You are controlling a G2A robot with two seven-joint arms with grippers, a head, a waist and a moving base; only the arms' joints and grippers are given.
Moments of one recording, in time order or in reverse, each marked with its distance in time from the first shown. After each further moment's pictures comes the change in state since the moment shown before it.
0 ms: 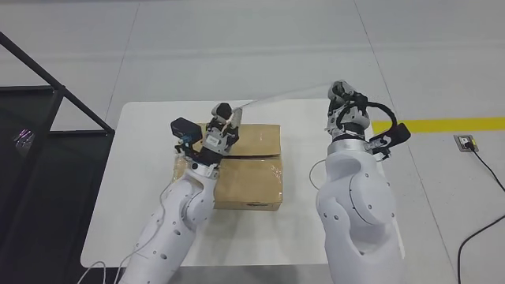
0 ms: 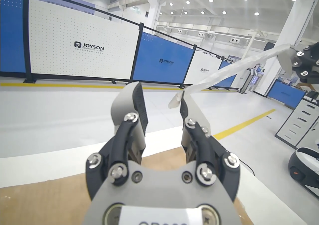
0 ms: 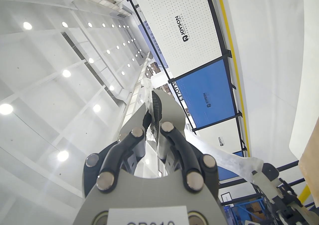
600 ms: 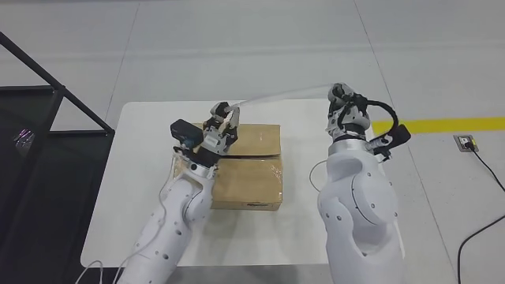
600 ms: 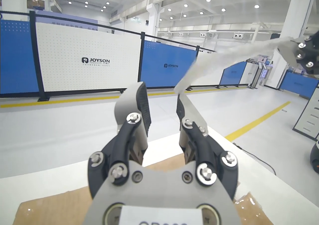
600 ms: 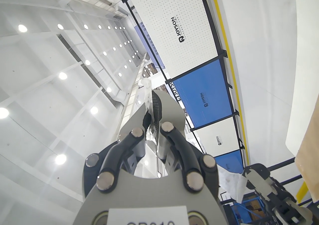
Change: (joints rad) left arm 0.000 0.002 -0.016 0.013 0.194 0.023 0.085; right arm 0.000 -0.014 0.013 -0.009 0.023 0.048 -0.022
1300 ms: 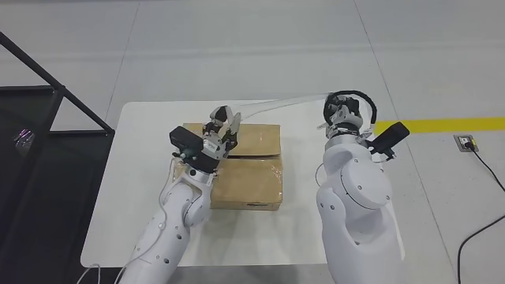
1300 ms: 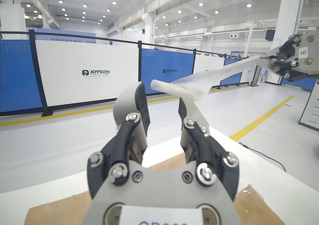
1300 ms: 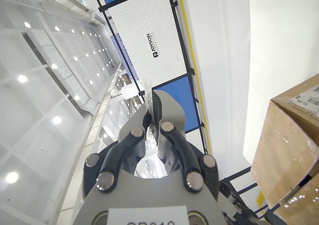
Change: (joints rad) left arm 0.029 -0.005 -0.020 -0.011 0.019 -0.038 0.053; right arm 0.041 -0.005 0.002 0.057 -0.074 0.194 -0.048
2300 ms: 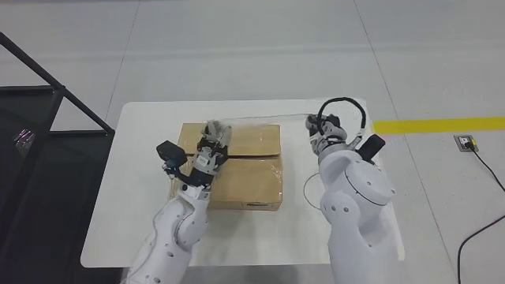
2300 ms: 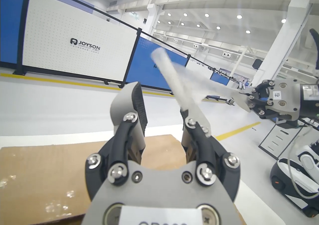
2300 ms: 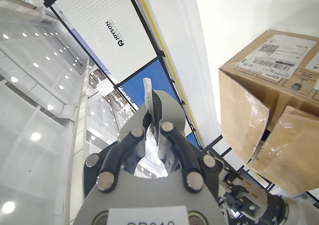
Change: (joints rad) left arm 0.156 -0.002 -0.076 -0.105 -0.233 -0.090 -0.077; right arm -0.055 -0.027 0.035 -0.006 0.220 0.155 0.008
